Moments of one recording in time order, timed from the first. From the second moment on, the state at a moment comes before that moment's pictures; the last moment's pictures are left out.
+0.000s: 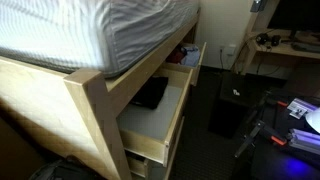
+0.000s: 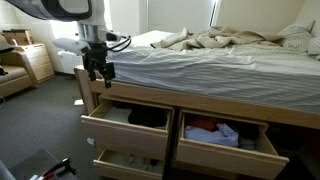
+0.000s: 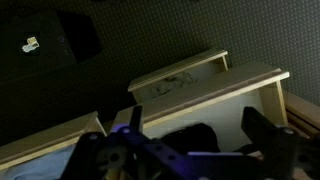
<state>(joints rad) 0.04 -0.60 -0.02 -2.49 0.01 1.89 0.03</state>
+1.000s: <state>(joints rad) 0.03 -0.60 -0.04 -2.50 0.08 1.92 0.10</state>
